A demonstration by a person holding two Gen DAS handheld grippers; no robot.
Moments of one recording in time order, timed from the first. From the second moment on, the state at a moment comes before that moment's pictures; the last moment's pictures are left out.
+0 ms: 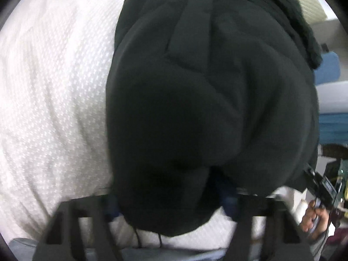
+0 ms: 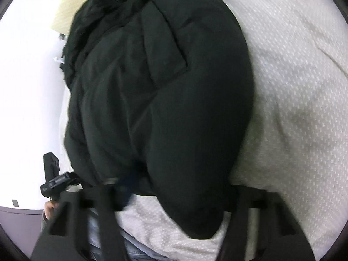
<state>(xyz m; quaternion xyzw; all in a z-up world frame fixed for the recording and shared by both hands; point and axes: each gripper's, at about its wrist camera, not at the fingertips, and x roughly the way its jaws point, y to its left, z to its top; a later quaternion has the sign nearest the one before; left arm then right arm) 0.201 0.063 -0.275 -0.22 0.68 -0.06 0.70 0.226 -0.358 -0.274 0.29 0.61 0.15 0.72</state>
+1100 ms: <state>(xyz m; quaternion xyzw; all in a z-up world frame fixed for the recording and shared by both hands) 0.222 0.144 -0.295 -0.31 0.70 -0.06 0.64 0.230 -0.399 -0.297 0.35 0.60 0.18 0.69</state>
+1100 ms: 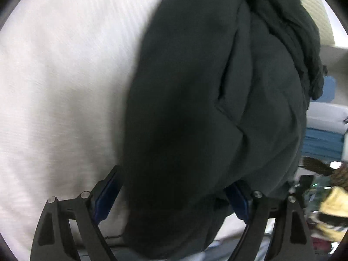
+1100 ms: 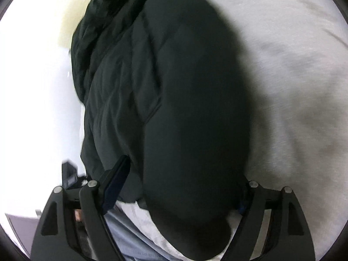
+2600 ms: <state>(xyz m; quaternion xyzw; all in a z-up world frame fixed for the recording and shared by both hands) 0.133 0.196 0.018 -0.32 0.52 -0.23 0.76 0.122 -0.407 -0.025 0.38 0.39 0.26 0.80</state>
